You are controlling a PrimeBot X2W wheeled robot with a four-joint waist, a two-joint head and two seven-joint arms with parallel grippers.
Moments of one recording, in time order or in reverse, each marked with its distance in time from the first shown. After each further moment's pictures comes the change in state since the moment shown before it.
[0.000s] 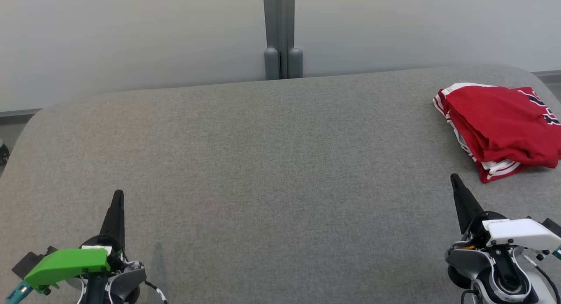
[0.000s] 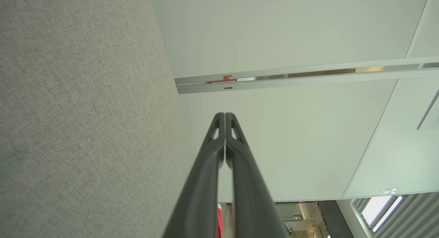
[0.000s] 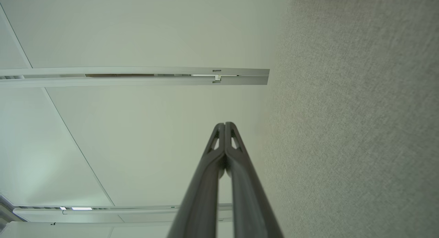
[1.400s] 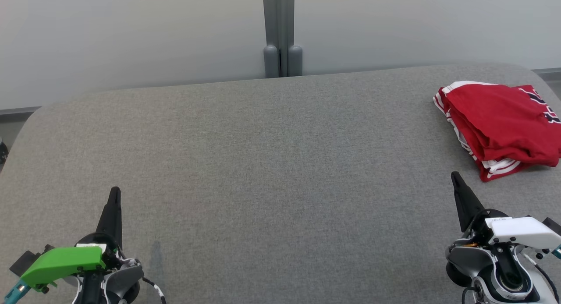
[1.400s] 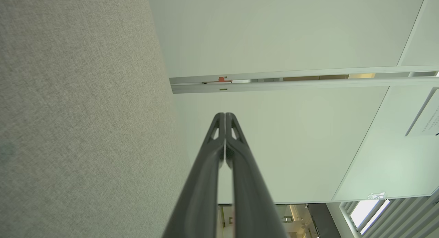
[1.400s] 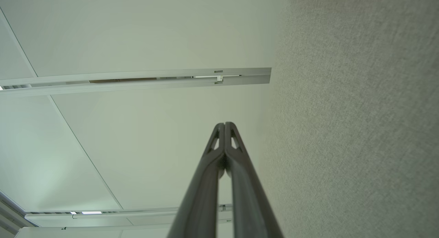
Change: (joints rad) left arm -0.014 -0.001 0.016 0.005 -0.042 -0.007 0.017; right arm -0.009 0.000 -0.006 0.005 0.043 0.000 0.012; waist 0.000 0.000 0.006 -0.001
